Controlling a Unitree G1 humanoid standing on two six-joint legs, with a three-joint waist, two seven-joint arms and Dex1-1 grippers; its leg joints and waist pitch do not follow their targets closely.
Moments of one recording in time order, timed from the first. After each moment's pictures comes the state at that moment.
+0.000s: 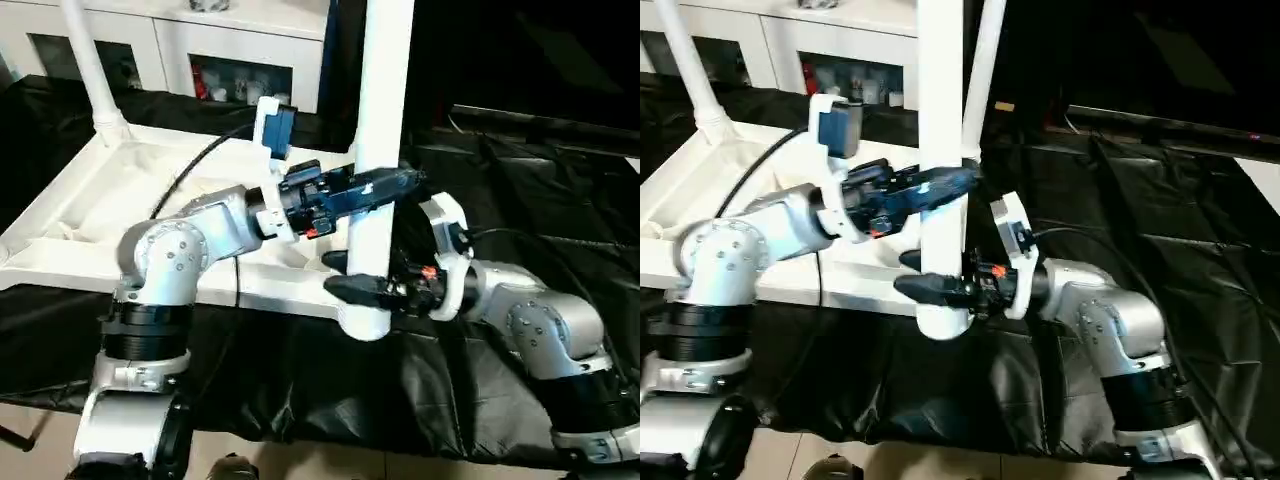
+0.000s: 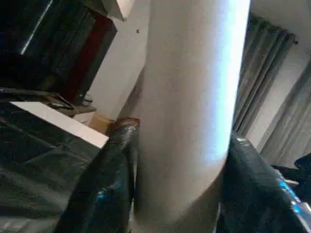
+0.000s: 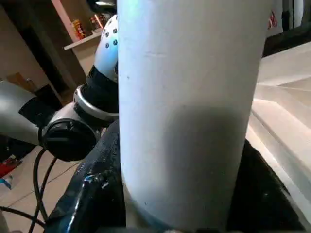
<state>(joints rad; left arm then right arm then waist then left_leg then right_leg) -0.71 0.18 0.08 0.04 -0.85 0.95 -0.92 -0.44 -0.35 0.11 0.00 0.67 0.69 1.20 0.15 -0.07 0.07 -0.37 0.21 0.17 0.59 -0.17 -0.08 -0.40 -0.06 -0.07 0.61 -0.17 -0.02</state>
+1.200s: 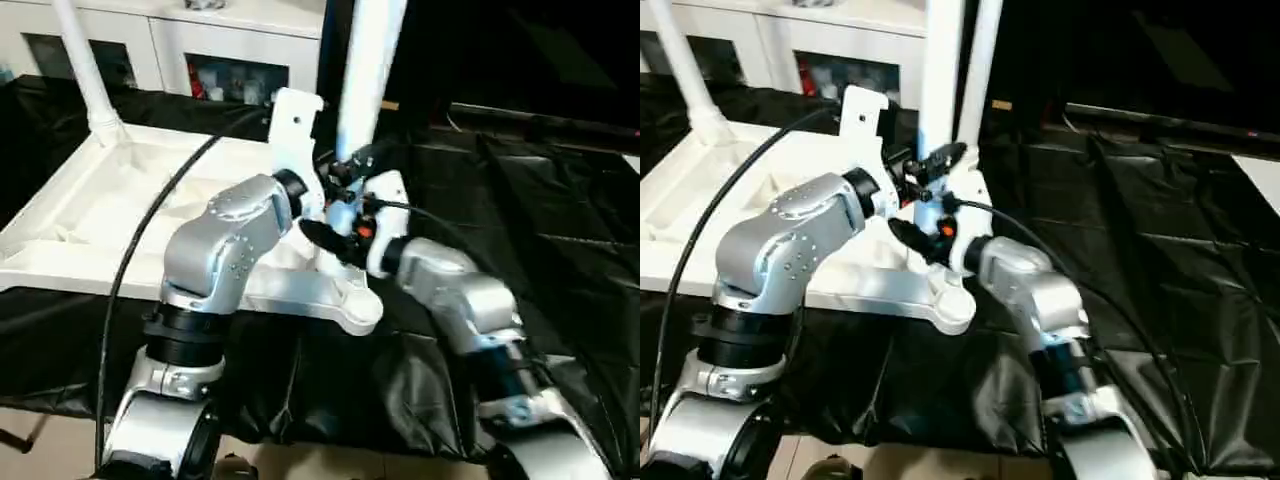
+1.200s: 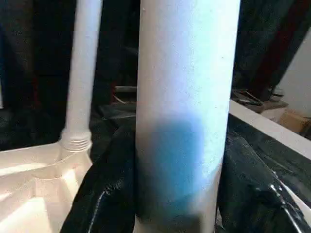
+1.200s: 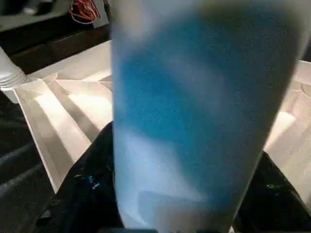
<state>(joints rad) -0.73 0.06 -0.04 0.01 -0.36 0.71 -0.29 -0.59 -0.06 0.12 0.29 0.31 0.50 0.53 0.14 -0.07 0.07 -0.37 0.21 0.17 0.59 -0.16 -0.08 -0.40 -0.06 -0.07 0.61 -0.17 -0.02</state>
